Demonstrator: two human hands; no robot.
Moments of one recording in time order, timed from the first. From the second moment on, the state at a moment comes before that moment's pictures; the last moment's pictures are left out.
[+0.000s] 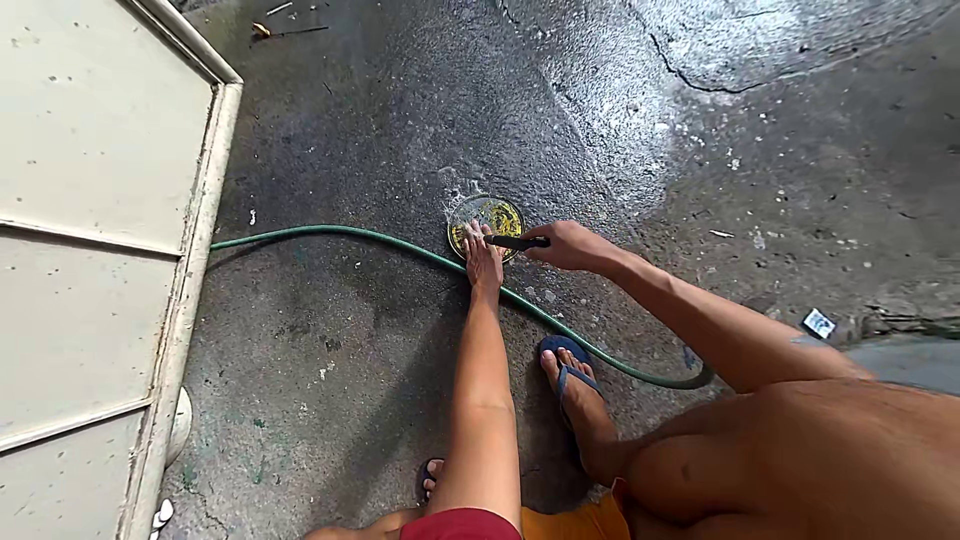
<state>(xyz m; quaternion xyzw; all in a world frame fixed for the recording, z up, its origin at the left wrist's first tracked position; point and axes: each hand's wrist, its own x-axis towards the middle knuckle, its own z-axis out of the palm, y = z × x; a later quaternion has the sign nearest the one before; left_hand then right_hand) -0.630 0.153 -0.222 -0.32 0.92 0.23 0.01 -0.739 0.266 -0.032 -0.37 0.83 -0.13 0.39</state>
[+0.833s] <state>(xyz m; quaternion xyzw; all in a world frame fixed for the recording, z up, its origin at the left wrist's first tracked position) -0.615 0.196 -0.226 -0.41 0.90 0.15 -0.03 -0.728 0.269 -0.029 -0.38 0.83 -0.12 0.39</state>
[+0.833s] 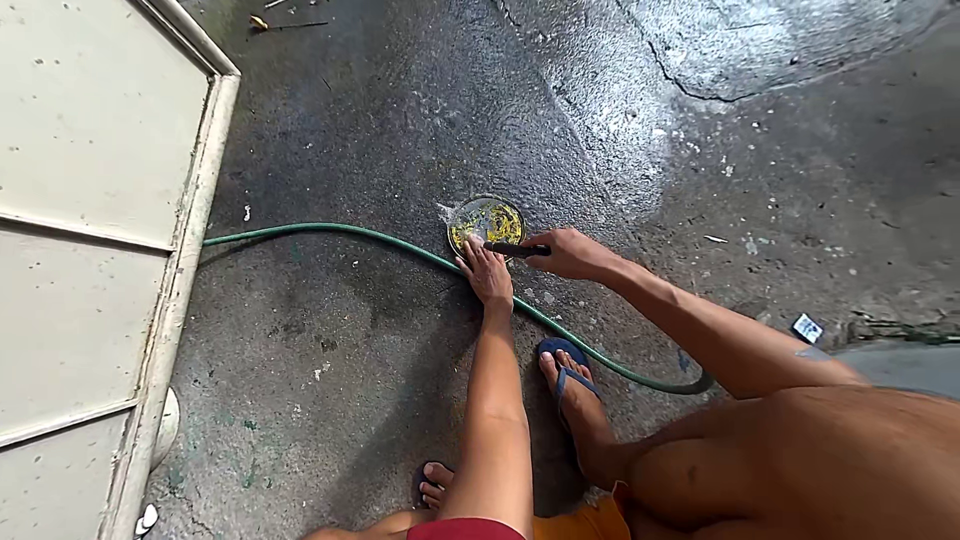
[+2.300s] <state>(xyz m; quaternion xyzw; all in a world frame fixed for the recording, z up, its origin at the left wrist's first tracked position) -0.661 0.173 -0.209 -0.18 0.95 0.23 0.10 -0.788 0.312 -0.039 -0.26 0.89 -0.12 0.35</state>
